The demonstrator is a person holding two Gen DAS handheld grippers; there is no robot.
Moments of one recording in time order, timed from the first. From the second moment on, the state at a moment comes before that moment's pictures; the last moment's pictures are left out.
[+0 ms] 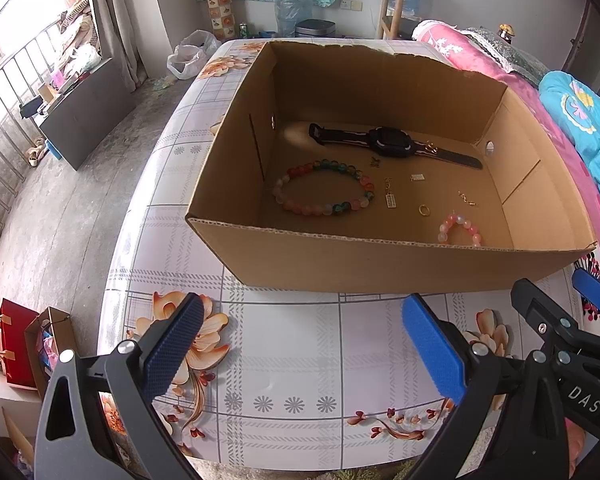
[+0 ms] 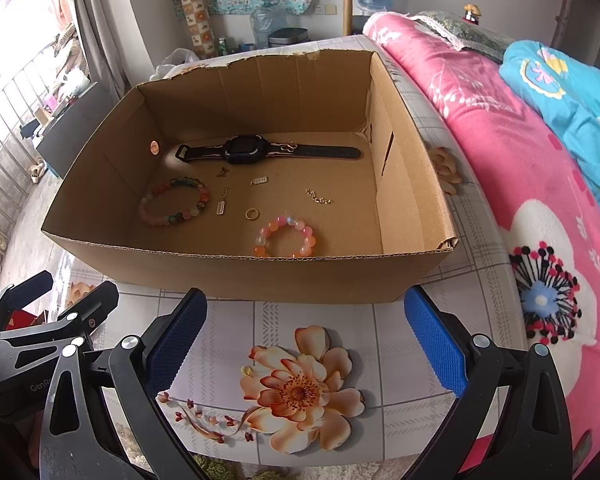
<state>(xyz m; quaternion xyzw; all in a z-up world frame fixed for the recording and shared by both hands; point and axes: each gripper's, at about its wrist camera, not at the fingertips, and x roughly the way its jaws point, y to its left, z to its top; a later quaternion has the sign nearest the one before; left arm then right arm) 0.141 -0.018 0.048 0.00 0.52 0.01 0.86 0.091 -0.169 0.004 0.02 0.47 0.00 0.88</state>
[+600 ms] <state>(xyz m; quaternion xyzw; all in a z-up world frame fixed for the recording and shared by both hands) 0.141 -0.021 0.048 0.00 0.52 0.01 0.86 0.086 -0.173 0.005 0.03 0.47 0.00 0.88</state>
